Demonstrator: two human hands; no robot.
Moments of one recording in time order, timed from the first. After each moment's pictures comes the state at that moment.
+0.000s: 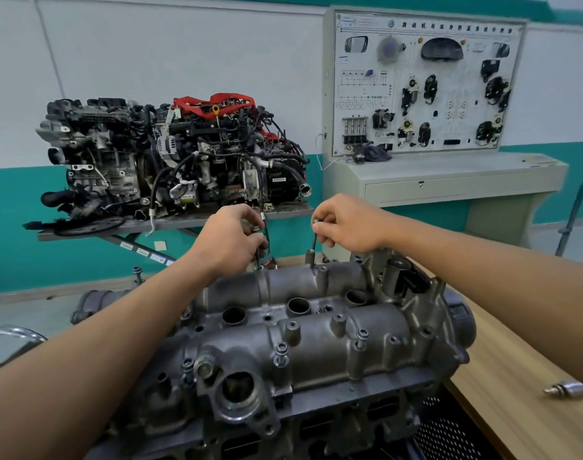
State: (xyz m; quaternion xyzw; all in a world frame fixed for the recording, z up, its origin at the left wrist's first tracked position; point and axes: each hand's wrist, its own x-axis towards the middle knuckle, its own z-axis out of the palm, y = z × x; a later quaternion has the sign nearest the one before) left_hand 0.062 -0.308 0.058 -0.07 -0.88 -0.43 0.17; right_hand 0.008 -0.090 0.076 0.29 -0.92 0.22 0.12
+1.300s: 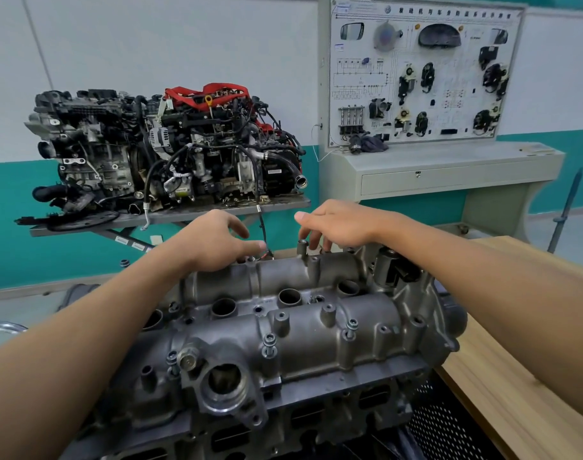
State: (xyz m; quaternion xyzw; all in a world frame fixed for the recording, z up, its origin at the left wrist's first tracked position) left_hand 0.058 -0.322 0.060 -0.06 -0.96 -0.26 0.09; right_hand 0.007 -0.089 0.063 0.25 -0.93 0.25 0.00
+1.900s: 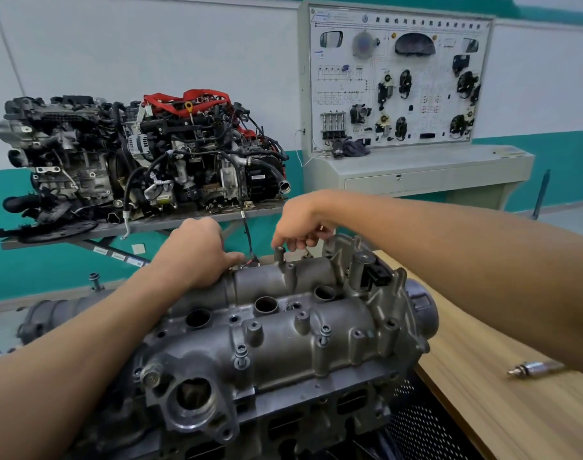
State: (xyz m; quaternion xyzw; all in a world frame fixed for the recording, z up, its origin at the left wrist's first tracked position) left_hand 0.055 -0.298 0.055 0.00 -0.98 -0.08 0.16; right_hand -0.016 -0.119 0.091 0.10 -0.98 0.13 -0.15
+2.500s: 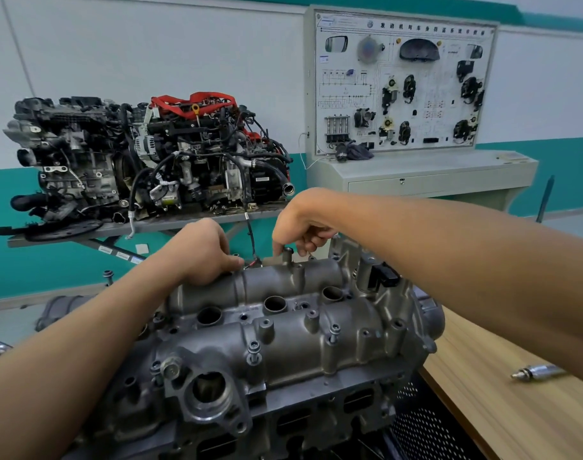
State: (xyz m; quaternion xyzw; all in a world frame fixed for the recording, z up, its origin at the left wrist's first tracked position) left_hand 0.053 -0.316 0.060 -0.03 -0.98 -0.14 0.12; right_hand -0.015 -0.146 0.098 0.00 -0.98 0.00 -0.22
